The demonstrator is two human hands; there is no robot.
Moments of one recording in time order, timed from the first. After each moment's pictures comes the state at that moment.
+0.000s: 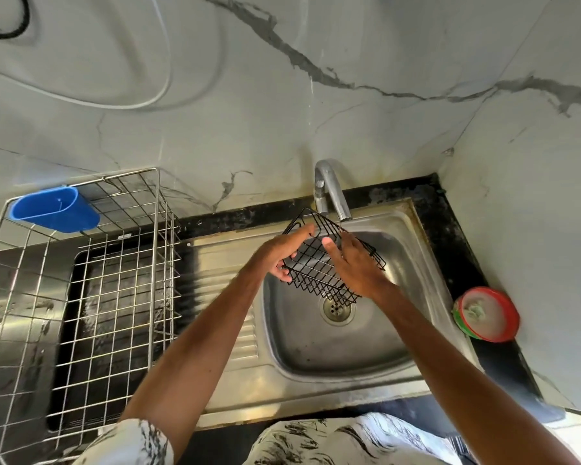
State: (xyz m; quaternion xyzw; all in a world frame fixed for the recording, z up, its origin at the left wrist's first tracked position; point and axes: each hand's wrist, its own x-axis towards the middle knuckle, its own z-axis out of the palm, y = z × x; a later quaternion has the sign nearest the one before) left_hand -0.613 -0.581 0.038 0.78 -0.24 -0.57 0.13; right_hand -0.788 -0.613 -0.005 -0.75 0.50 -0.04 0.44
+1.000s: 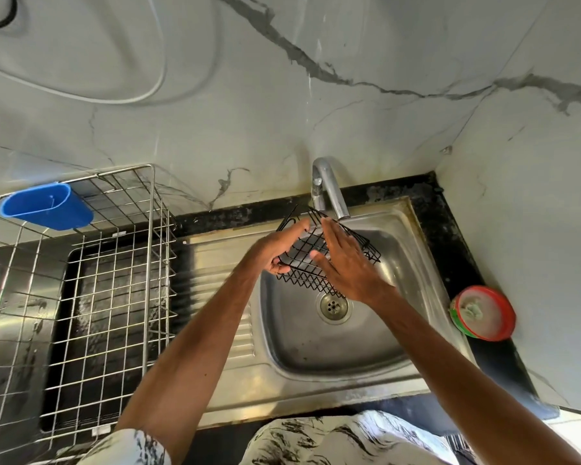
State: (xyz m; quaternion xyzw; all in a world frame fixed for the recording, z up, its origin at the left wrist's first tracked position) left_hand -0.607 -0.582 0.035 0.78 -0.24 -0.56 0.16; right_hand -0.788 -0.612 -0.025 -0.88 0.37 -0.05 0.31
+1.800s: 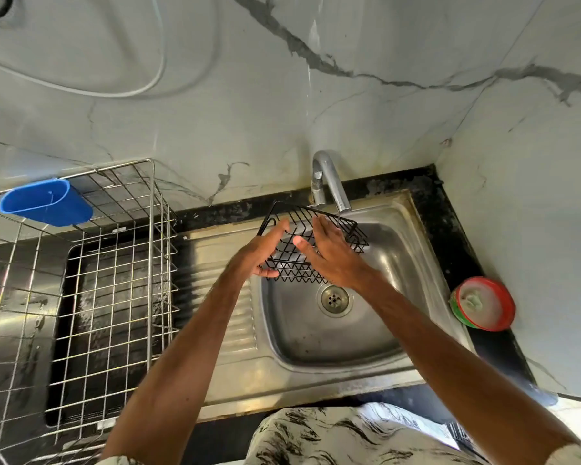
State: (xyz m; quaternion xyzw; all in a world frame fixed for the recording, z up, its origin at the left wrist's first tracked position) left_hand -0.589 -0.543 0.042 0.77 -0.24 -0.54 0.22; right_hand -0.757 -0.606 -0.003 -0.83 0.40 0.02 0.39
